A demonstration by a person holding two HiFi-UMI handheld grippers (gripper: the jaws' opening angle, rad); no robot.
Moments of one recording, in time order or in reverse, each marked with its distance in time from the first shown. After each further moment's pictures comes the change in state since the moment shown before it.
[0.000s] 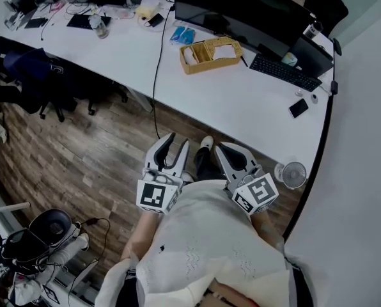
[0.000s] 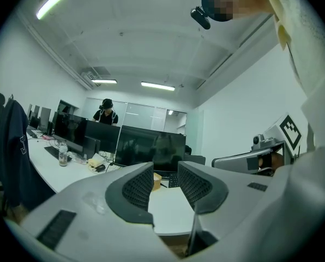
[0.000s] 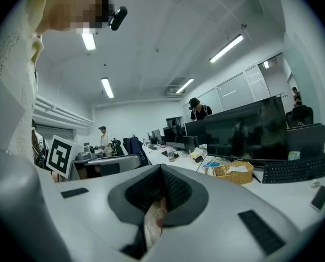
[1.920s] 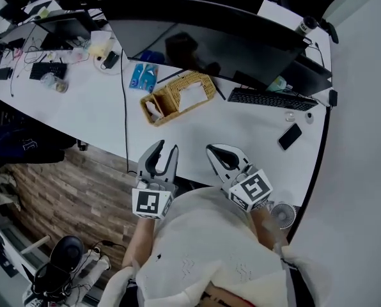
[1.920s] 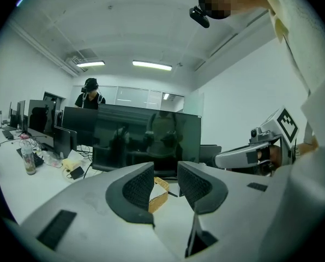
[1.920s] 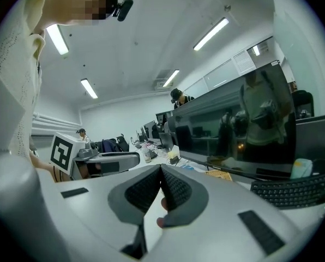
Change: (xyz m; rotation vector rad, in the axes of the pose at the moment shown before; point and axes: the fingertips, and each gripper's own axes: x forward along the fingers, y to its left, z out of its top) left arm 0.302 0.051 -0.019 0.046 0.169 -0.055; right arm 0.114 -0.278 0.036 0.096 0.066 -0.031
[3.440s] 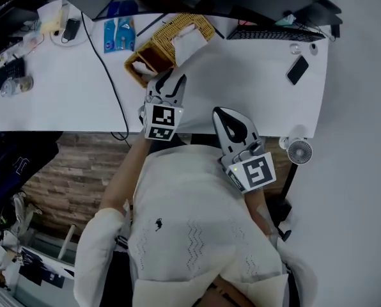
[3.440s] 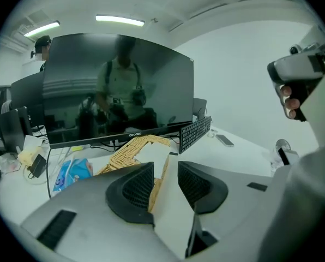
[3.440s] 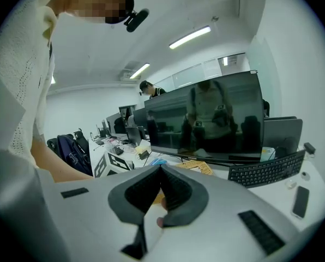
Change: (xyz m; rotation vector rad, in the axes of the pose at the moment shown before) left arm 0.128 0.050 -0.143 0.179 0.388 -0.354; right arm 0.047 0.005 -0.018 0.094 0.067 -0.442
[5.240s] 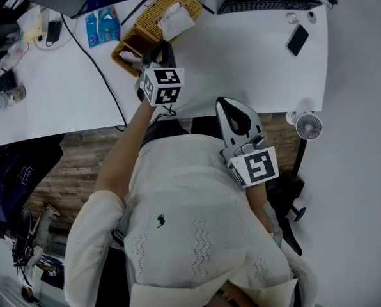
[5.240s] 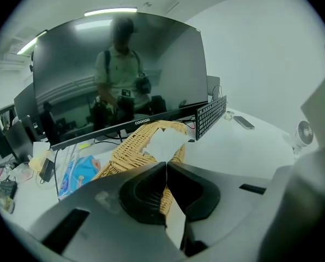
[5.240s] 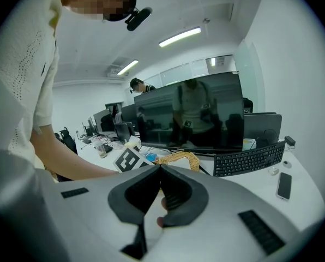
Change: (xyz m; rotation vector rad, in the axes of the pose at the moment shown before) left arm 0.056 0.026 -0.026 0.047 0.158 0.144; right arm -0.023 -0.005 -0.031 0.051 0.023 -0.144
